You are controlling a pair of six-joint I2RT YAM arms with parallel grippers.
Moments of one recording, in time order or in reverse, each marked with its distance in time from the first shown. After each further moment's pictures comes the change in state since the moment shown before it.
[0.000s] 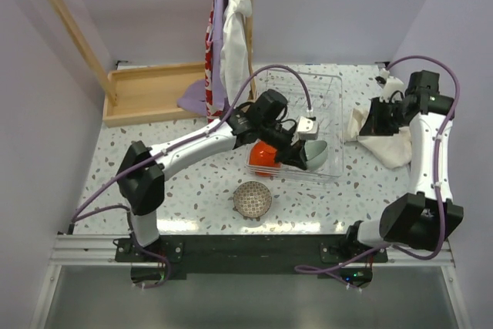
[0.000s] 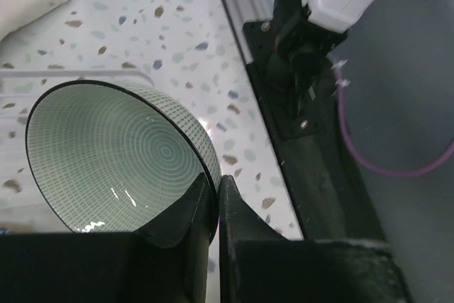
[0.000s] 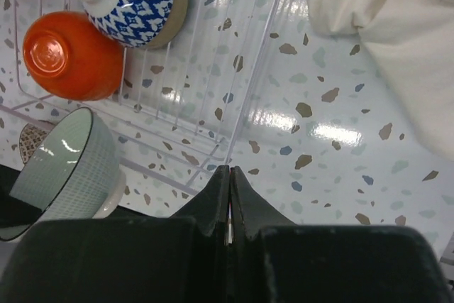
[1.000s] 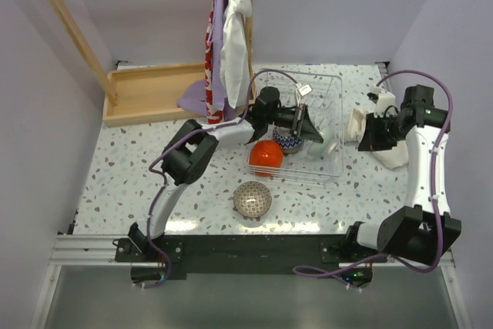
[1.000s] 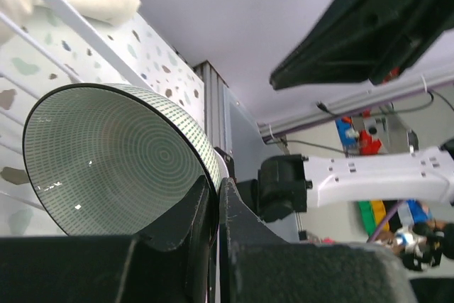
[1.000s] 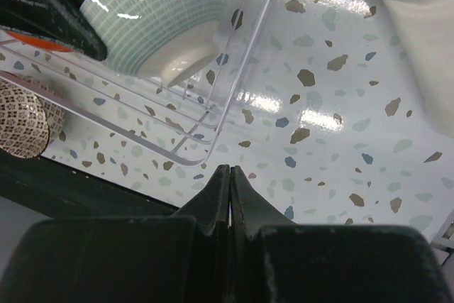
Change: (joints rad) left arm 0.145 0.497 0.085 1.036 0.152 -1.373; right arm 0.000 -0.100 -0.139 -0.030 0.017 -0.133
